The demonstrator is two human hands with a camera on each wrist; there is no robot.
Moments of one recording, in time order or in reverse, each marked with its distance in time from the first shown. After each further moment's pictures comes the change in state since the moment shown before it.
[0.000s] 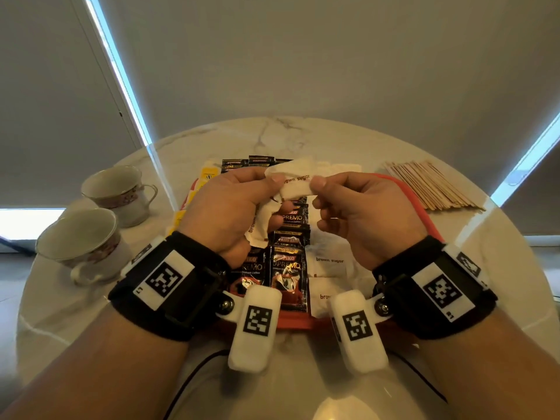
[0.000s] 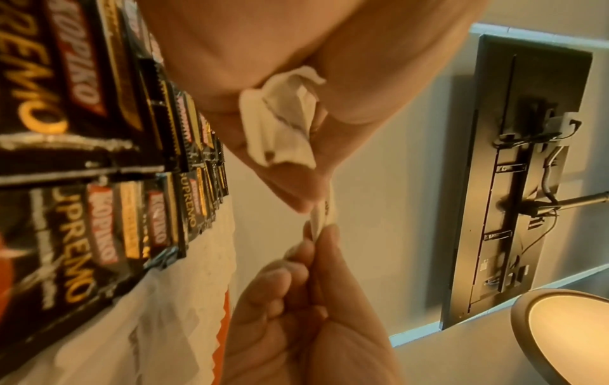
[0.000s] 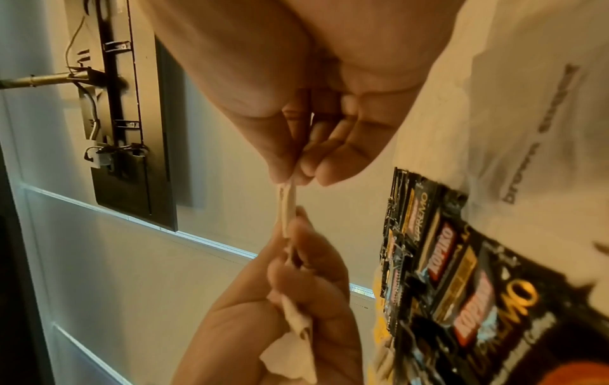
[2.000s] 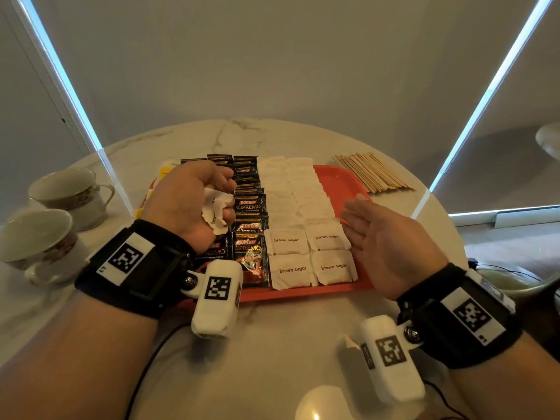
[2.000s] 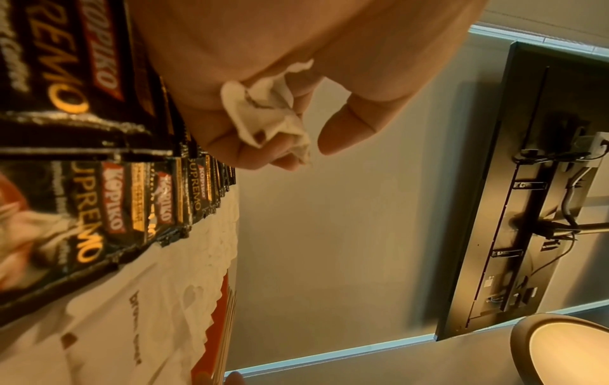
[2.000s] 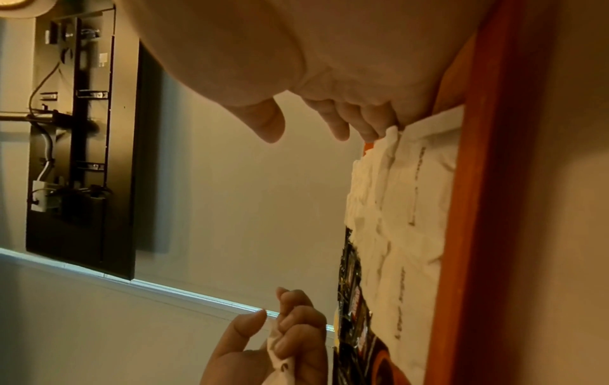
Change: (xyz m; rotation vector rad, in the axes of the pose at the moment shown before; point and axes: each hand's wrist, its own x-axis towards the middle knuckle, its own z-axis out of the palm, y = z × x) left_hand -0.003 0.003 -0.002 -0.090 -0.015 -0.125; right_hand -0.071 0.010 -0.069 0.076 0.225 0.225
